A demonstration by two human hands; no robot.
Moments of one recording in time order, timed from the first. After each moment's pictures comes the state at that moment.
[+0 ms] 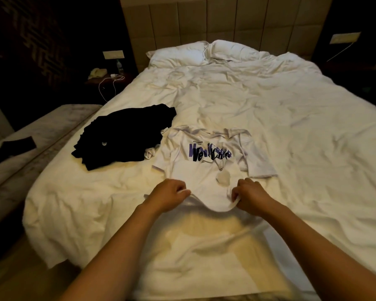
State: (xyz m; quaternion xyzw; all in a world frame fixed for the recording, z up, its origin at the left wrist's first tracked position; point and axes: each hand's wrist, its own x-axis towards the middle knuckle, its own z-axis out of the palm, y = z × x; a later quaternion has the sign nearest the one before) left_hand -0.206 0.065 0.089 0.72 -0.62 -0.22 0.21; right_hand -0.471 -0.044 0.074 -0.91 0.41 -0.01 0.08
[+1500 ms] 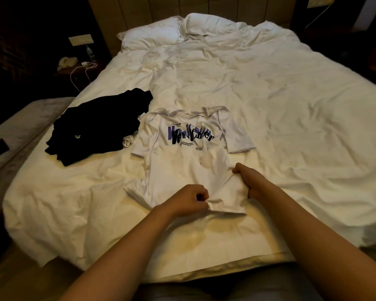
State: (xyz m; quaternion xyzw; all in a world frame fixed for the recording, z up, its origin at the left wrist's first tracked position) left_hand -0.306 0.065 0.045 0.60 -0.69 -0.36 0.17; right_hand -0.515 -0.039 0.049 -0.36 0.62 -0.23 0.66
